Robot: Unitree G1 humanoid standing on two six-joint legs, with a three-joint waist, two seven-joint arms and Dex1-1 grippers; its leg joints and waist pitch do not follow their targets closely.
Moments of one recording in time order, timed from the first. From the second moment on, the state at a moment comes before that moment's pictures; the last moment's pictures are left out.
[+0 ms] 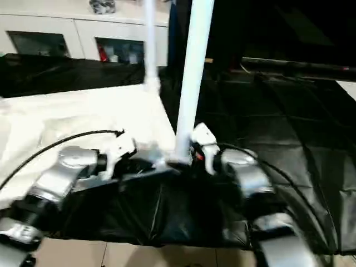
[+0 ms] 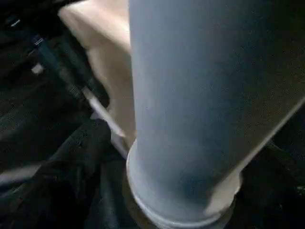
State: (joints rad) left arm -0.53 0.36 -0.26 0.46 -0.01 0.17 -1.14; right arm -0.59 -0.31 0.15 0.68 0.07 0.08 1.11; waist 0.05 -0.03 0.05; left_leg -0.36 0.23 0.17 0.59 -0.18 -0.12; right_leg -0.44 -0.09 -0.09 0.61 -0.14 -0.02
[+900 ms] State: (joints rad) left arm -0.52 0.36 -0.26 0.45 -0.02 0.21 -1.12; right arm -0.54 -0.27 0.13 0.63 0.07 0.13 1.02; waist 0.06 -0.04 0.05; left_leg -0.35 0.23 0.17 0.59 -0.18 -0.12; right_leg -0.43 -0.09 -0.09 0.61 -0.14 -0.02
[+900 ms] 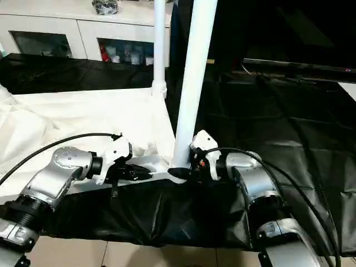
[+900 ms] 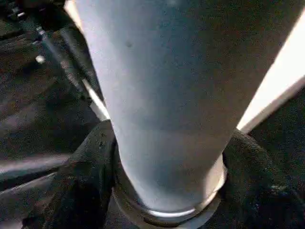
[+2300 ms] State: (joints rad) left arm -0.52 0.35 -0.25 0.43 0.00 0.18 -1.09; right arm -0.61 -0.26 0.12 0.76 0.05 0.01 0.99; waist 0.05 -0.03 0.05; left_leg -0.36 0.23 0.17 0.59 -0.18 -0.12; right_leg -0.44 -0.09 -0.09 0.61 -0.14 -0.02
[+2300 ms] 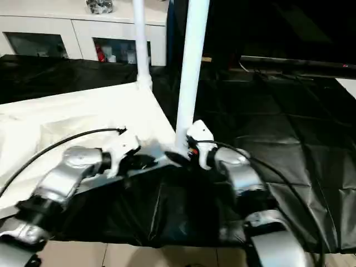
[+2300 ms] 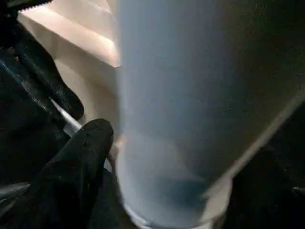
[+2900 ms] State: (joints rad) left arm -0.51 0.39 -0.27 0.42 -0.03 0.19 -1.20; right arm -0.57 -0.30 0.15 0.69 0.08 0.06 1.15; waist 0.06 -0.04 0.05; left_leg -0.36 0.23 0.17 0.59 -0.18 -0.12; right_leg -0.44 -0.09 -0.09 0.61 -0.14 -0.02
